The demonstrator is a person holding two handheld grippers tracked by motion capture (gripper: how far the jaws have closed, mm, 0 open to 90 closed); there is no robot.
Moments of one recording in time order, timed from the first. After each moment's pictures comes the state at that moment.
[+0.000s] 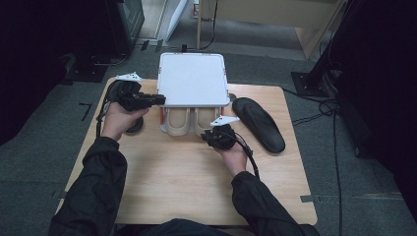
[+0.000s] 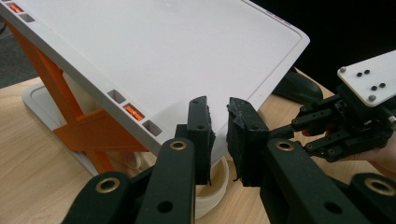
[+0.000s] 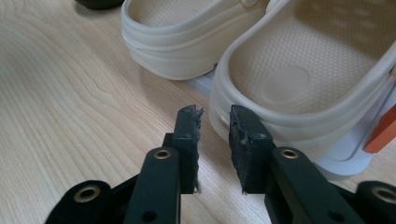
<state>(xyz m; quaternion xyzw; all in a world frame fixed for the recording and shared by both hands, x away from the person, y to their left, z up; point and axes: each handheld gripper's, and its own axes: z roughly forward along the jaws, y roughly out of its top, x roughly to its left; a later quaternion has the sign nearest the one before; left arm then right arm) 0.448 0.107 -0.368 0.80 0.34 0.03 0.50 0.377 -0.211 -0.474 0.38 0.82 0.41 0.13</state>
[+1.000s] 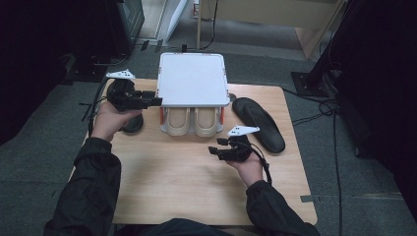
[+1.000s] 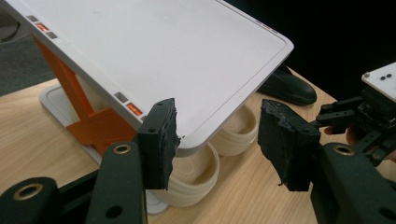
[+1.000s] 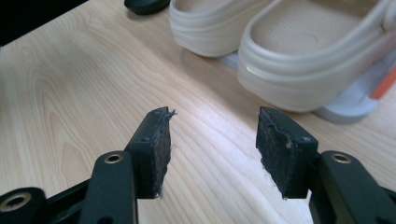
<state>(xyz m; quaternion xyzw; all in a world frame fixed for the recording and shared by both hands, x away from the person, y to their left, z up) 0.429 0.121 -0.344 0.80 0.34 0.05 0.50 0.332 -0.254 -0.466 0.38 0.80 0.45 0.08</state>
